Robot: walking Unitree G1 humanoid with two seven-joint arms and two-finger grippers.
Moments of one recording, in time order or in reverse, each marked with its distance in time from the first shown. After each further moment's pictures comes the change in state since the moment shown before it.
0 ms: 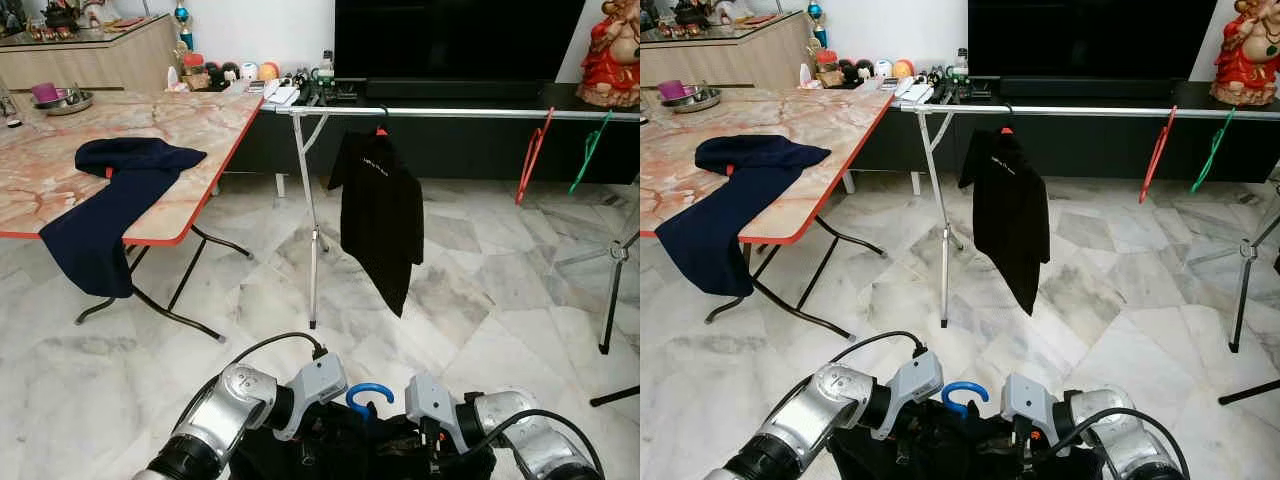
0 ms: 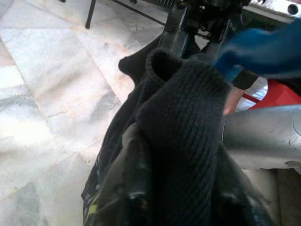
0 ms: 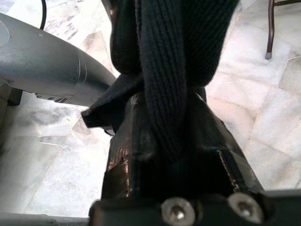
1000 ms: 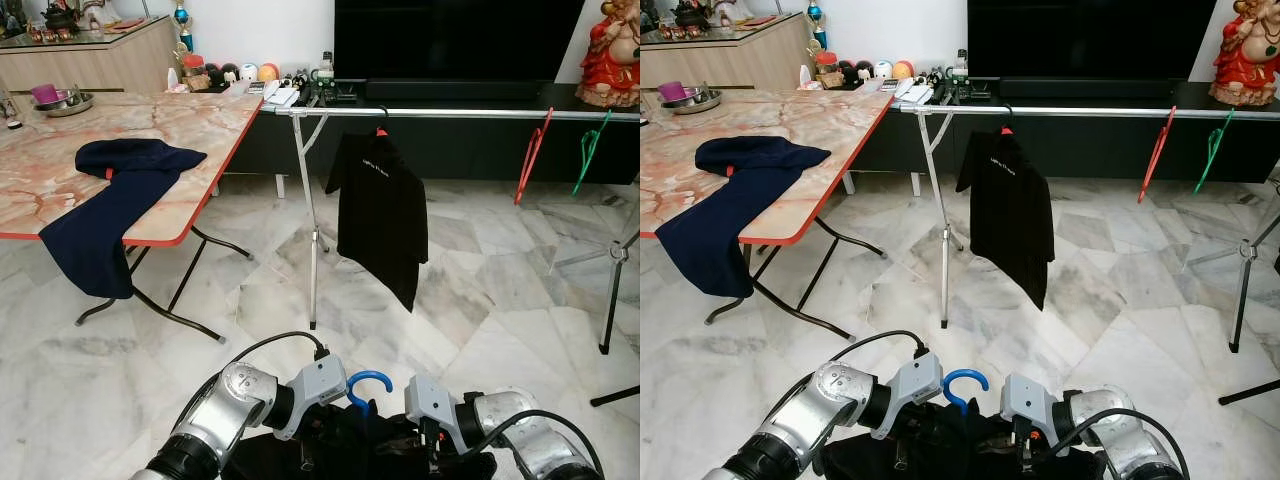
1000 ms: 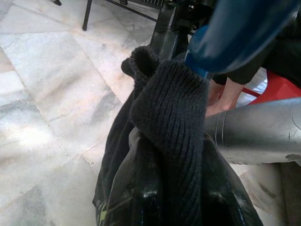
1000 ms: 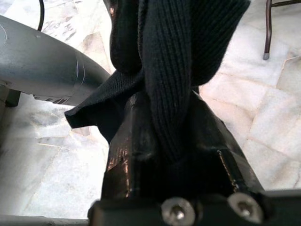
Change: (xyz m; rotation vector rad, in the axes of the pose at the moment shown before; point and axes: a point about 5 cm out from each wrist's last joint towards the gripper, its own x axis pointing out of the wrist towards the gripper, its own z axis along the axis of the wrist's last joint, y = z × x) left arm 0.001 -0.001 0.002 0.030 0.001 -0.016; right arm 0.000 -0.002 0.001 -0.001 0.001 -0.012
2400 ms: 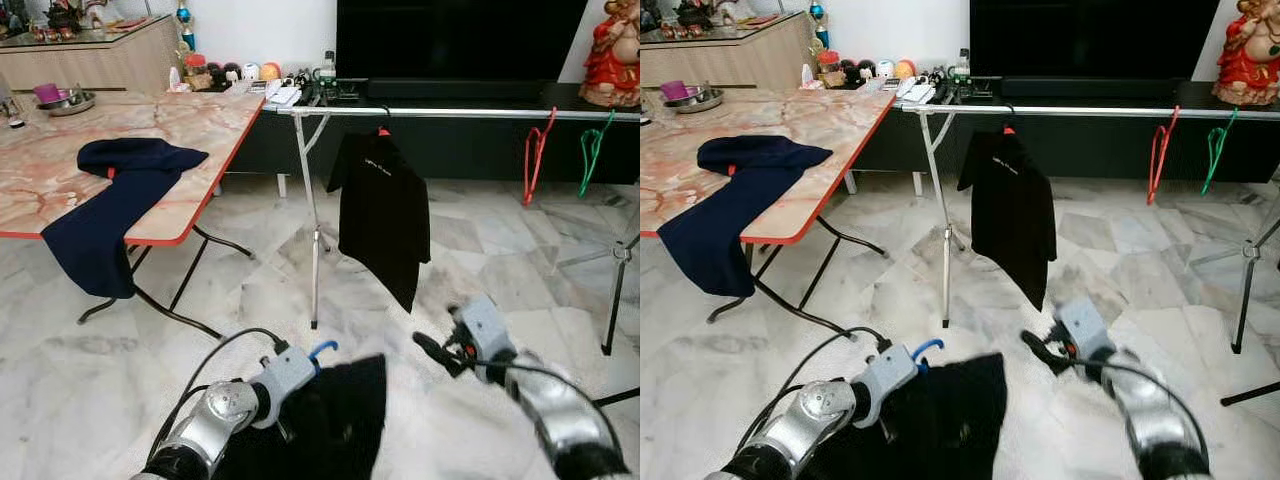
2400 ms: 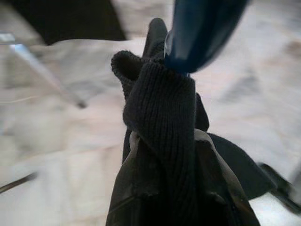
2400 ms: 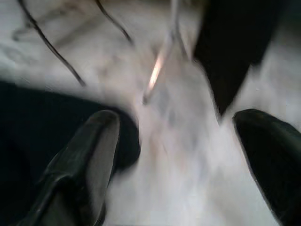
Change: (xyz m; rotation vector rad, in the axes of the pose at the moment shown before) left arm -0.028 0.035 -0.047 -0.012 0.065 0.734; right arm -0.046 -0.038 -0.036 0.372 -0.073 -1.002
